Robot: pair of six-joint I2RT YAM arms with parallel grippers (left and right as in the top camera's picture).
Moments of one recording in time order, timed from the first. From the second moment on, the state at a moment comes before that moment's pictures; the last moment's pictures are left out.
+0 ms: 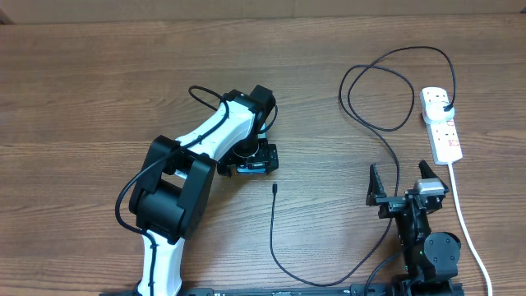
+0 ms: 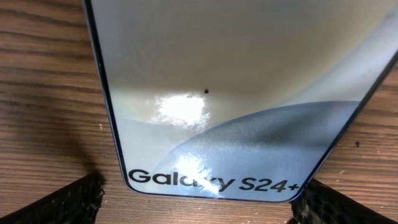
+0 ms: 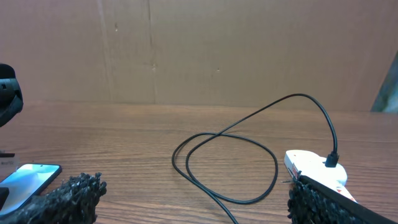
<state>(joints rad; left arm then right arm) -0.49 2.15 1.50 -1.07 0.11 -0.58 0.08 0.01 0.02 -0.03 0.01 -0.01</state>
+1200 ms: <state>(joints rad) -0.44 2.15 1.52 -0.69 0.08 -0.54 0.08 0.01 0.02 -0.03 0.01 -0.01</state>
